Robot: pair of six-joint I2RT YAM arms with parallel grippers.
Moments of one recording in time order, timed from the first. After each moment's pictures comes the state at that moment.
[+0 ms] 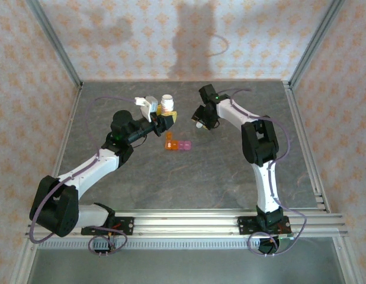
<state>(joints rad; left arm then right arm) -0.36 1.30 0.76 0.54 0.50 -0.25 0.42 2.23 1.80 -0.74 -0.16 0.91</state>
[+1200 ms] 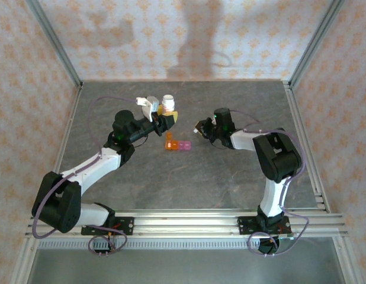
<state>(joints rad) -0.36 1.33 0.76 0.57 0.50 -0.26 0.40 1.89 0.96 0.32 -0.38 1.15</state>
